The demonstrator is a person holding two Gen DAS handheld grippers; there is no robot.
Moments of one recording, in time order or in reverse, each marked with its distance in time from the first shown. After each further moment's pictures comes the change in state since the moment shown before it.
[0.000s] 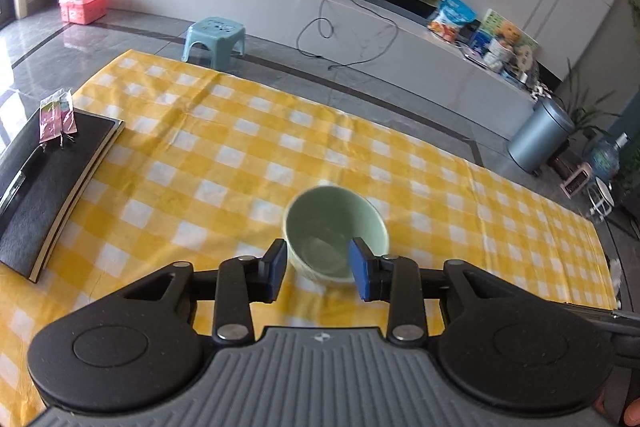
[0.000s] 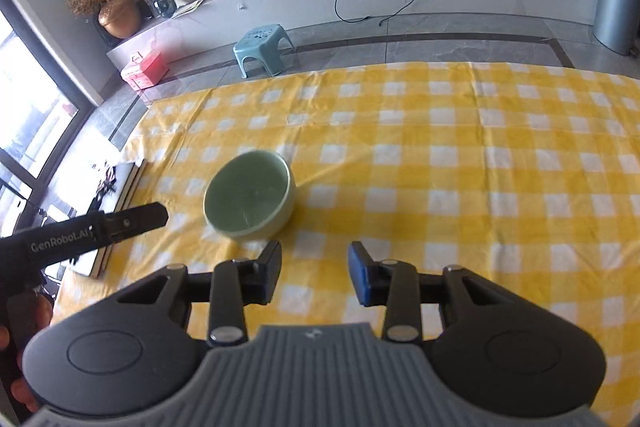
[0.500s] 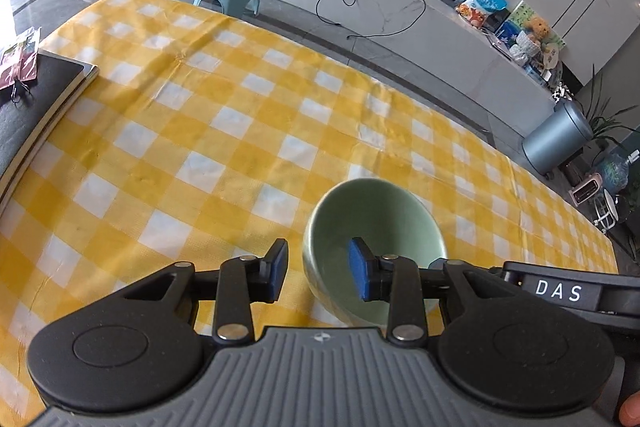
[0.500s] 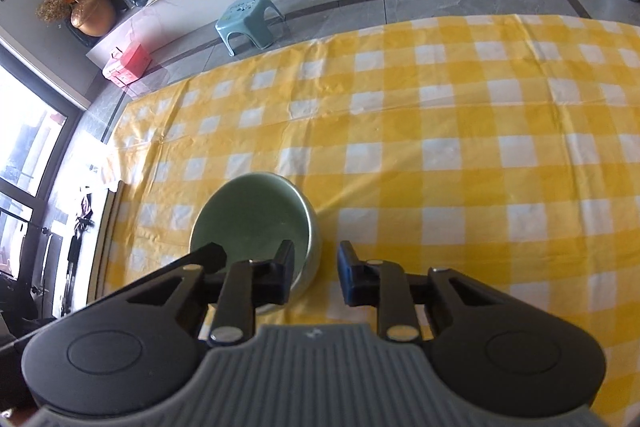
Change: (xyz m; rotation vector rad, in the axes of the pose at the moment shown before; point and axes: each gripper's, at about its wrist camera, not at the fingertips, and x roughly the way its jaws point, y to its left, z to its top) left arm 0.084 0.026 0.004 -0.087 0.098 -0.007; right arm 0.105 0.016 0.038 0.117 0.112 0.014
